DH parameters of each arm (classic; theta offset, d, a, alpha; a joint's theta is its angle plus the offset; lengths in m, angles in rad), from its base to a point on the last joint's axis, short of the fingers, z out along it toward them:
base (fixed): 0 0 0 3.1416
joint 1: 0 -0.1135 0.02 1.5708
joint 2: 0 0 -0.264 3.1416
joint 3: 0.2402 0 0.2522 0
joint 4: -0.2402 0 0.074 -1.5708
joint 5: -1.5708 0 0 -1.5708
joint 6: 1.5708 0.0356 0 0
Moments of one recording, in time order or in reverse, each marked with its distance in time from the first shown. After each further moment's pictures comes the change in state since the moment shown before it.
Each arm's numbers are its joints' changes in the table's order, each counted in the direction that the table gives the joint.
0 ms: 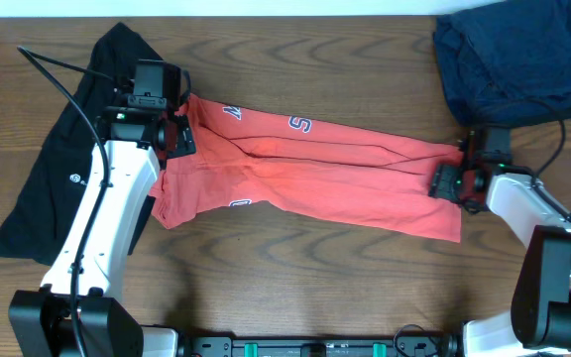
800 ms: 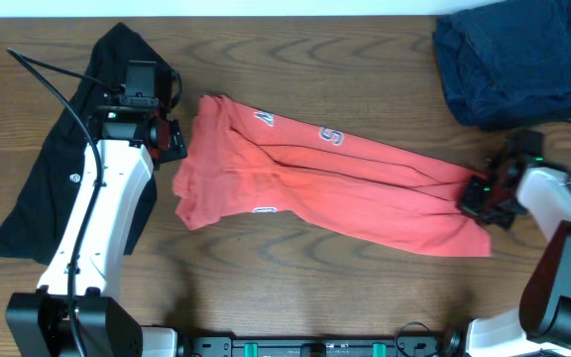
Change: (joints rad) left arm -0.029 0.000 0.014 -0.061 0.019 0.000; right arm 0.215 0.010 0.100 -0.341 0.085 0.039
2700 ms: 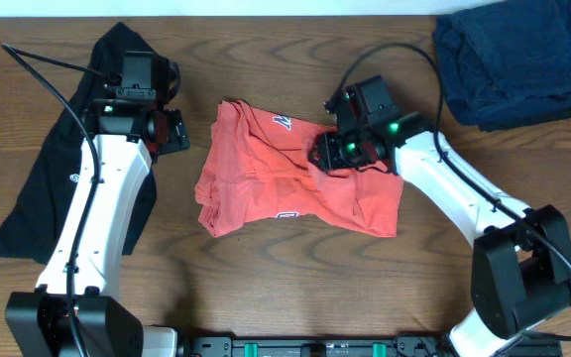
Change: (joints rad) left arm 0.000 0.014 0.051 0.005 -0.050 0.000; right arm -0.735 0.111 0.375 0.144 0.283 0.057
